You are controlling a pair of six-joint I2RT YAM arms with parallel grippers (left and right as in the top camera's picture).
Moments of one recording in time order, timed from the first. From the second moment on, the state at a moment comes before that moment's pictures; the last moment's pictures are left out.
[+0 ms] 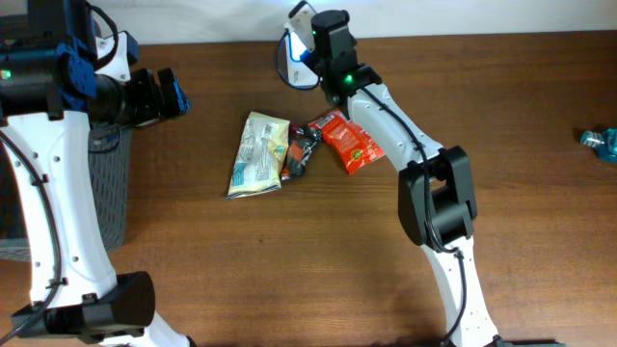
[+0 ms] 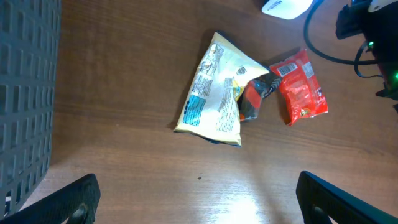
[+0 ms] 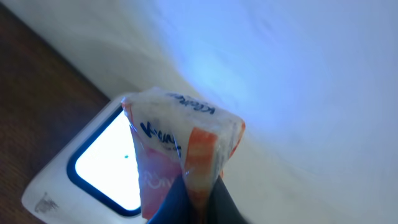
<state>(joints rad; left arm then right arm) 0.09 1.82 2.32 -1.66 0.23 -0.18 0.42 2.46 2.15 -0.10 0.22 -0.61</state>
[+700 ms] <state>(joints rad) 0.09 1.82 2.32 -1.66 0.23 -0.18 0.13 2.50 2.53 -0.82 0.43 0.09</state>
